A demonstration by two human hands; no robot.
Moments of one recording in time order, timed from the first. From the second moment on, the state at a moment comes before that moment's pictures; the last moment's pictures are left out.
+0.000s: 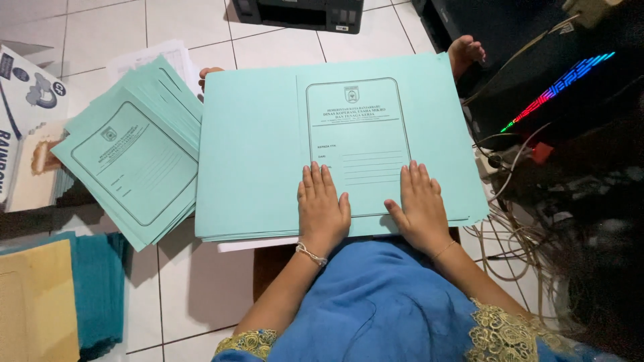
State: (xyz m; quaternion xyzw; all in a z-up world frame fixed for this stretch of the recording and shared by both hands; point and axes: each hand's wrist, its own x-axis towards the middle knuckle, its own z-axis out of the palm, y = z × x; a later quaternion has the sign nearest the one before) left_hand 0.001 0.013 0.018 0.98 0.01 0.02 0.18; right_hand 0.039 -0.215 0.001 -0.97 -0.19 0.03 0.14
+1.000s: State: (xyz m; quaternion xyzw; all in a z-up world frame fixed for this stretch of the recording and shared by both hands) left_hand -0.090 0.081 0.046 0.84 0.22 0.04 0.49; right_hand 0.021 -0.265 0.046 -0.93 0.00 0.15 0.35
